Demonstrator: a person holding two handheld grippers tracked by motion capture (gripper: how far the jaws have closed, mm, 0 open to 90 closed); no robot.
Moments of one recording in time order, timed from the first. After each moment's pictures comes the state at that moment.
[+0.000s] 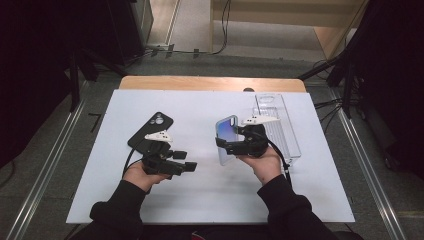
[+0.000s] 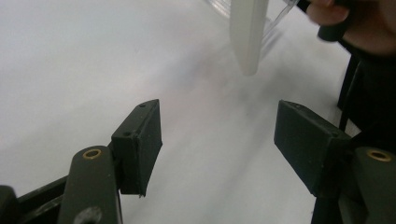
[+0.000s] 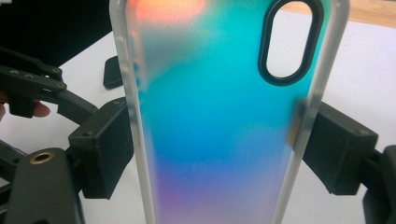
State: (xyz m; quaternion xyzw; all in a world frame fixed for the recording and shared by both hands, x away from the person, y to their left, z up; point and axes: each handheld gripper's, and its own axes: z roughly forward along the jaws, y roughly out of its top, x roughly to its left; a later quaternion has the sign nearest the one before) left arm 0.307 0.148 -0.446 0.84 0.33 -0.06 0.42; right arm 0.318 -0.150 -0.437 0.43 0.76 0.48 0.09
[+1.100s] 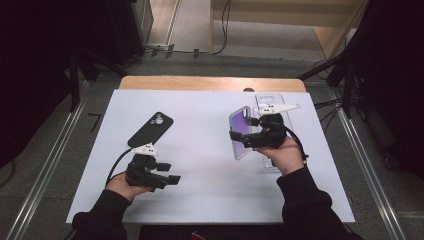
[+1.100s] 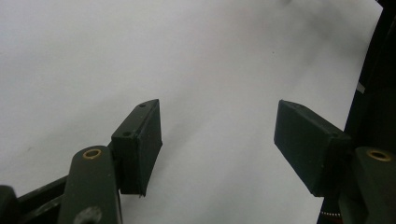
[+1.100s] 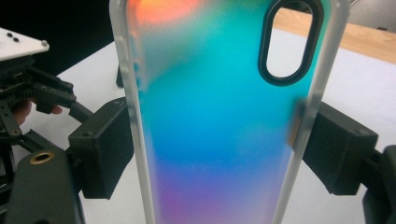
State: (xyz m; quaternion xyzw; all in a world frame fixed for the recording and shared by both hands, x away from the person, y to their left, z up) left arm 0.288 0.189 -0.462 0.86 0.34 -0.05 0.38; right arm 0.321 -0.191 -0.398 0.39 0.78 0.49 0.08
